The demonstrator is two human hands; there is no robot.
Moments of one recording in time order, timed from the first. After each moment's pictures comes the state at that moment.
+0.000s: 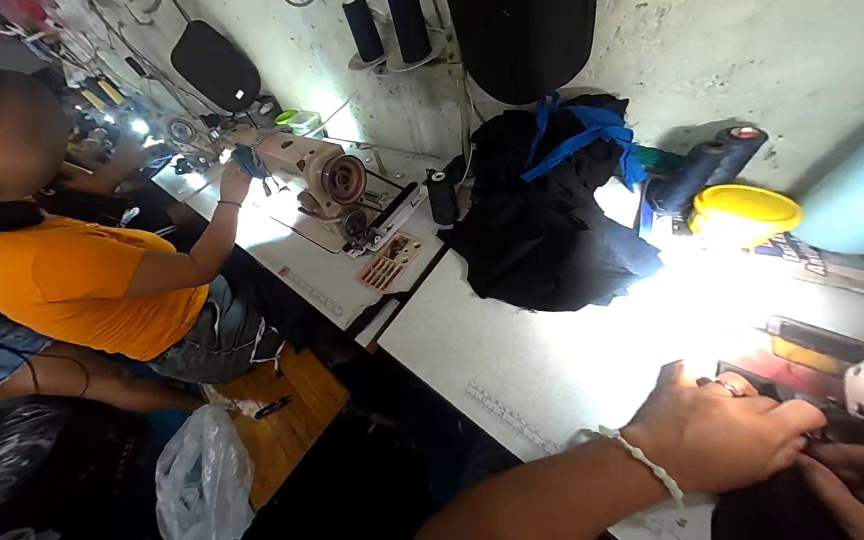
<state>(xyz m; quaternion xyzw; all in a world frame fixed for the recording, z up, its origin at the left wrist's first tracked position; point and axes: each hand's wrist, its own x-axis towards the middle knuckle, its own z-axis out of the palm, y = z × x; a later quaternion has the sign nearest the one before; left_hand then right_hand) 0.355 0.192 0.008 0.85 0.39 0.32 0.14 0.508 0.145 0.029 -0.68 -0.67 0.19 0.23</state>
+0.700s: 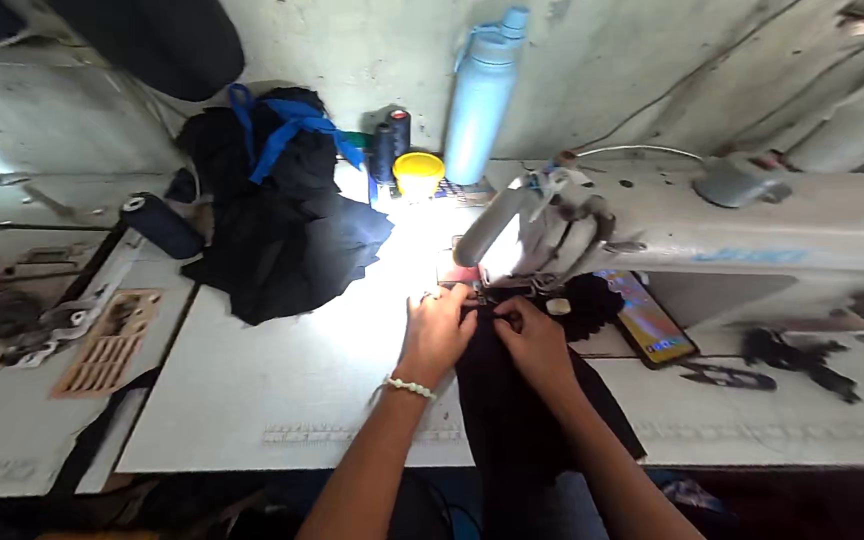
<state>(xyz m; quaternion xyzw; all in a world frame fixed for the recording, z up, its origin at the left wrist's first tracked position) 0.357 0.205 0.009 0.82 0.44 0.26 0.24 0.499 0.136 0.032 -0.75 -0.55 0.20 0.31</state>
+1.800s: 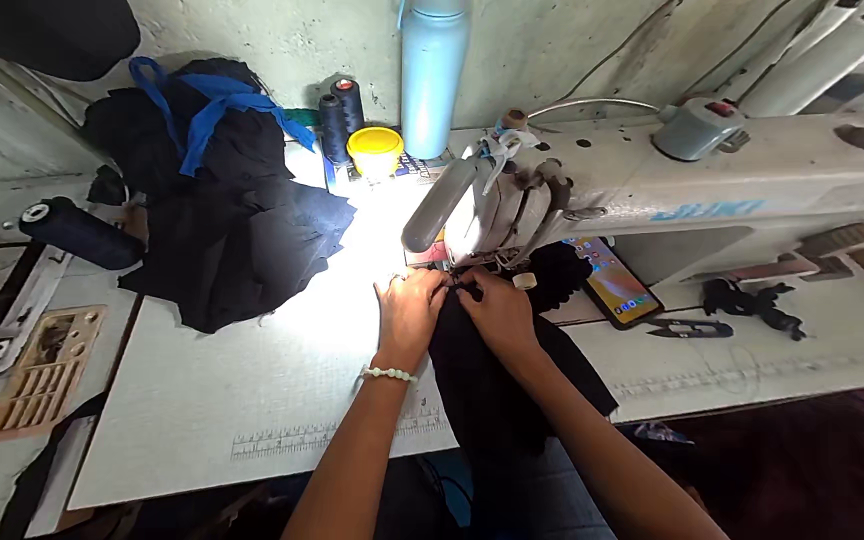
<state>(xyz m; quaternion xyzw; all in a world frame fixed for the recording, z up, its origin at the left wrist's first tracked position) 0.363 0.209 -0.005 0.83 0.43 0.31 0.18 0.494 0.153 0.030 -0.78 -0.55 0.17 0.24</state>
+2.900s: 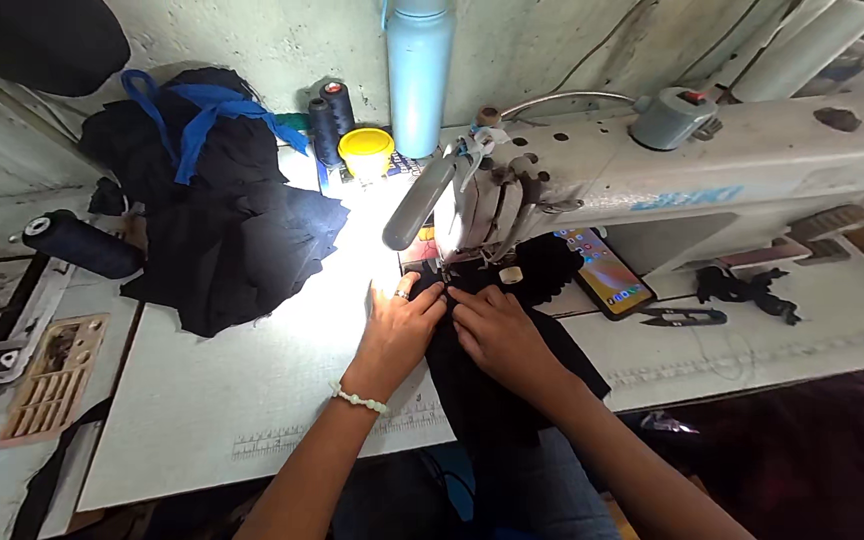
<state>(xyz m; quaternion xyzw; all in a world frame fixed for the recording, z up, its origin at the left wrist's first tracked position) 0.334 0.194 0.001 0.94 0.27 0.22 0.02 0.508 0.112 0.007 -0.61 -0.76 -0.01 0.23</state>
